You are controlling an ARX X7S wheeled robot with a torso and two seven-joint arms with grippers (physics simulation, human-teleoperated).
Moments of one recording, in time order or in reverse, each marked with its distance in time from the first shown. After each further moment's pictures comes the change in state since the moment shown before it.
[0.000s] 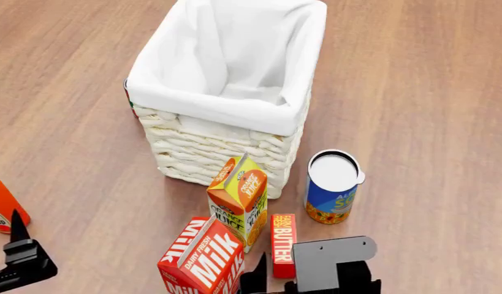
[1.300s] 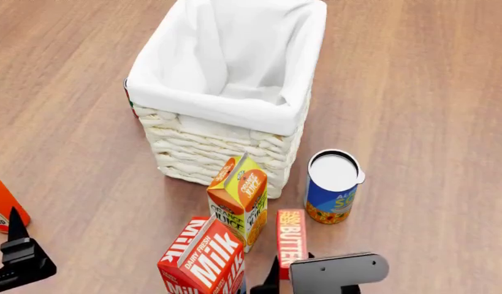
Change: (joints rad) left arm 0.009 -0.017 0.009 0.049 -0.037 -0.011 -0.030; right arm -0.151 0.105 -0.018 -0.438 0.072 0.150 0.163
